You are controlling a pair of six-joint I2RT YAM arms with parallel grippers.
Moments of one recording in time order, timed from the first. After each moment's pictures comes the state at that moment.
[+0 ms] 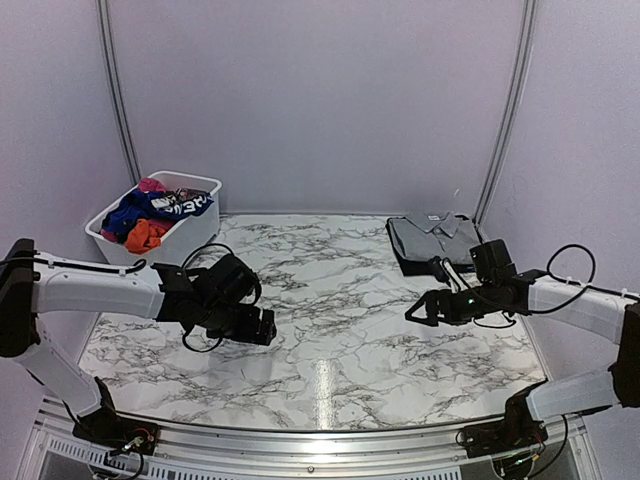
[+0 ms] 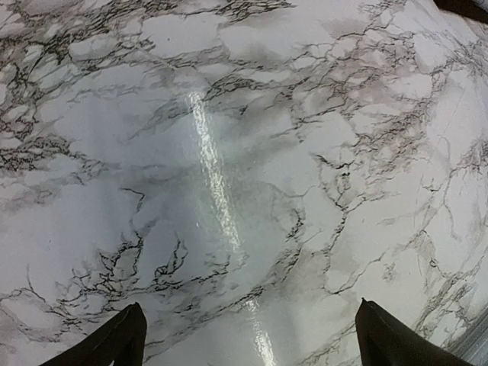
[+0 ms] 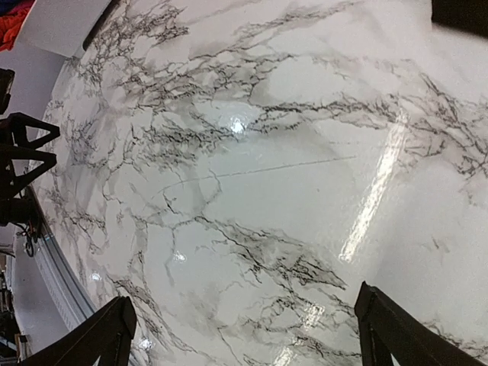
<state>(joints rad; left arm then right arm) -0.93 1.53 0.95 -0.46 -0.14 -0.67 0.30 1.21 0.68 -0.37 -0.57 0.18</state>
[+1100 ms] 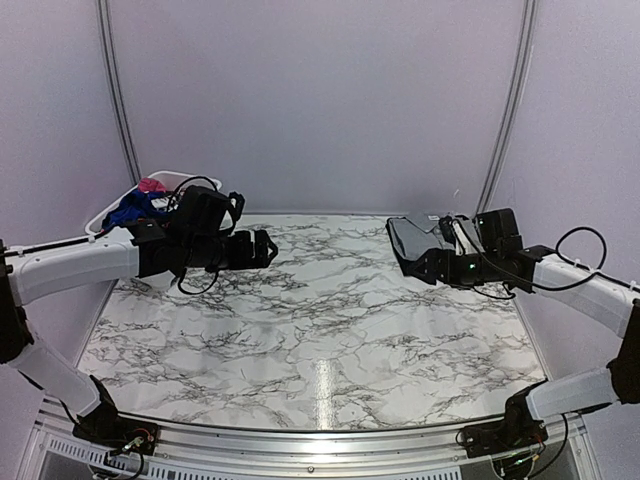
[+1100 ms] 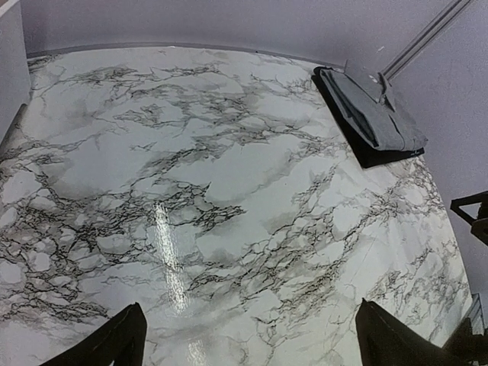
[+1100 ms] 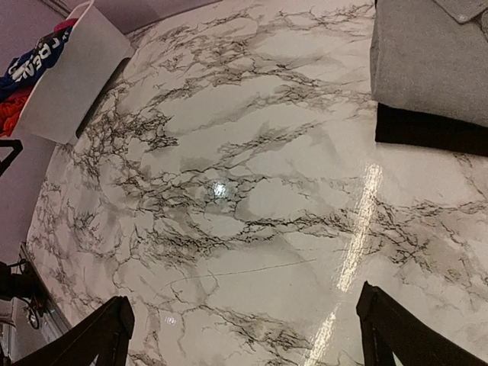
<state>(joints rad) -0.75 1.46 1.13 -0.31 -0.13 -0.57 0.28 1.23 0.83 -0.32 -0.42 0.32</state>
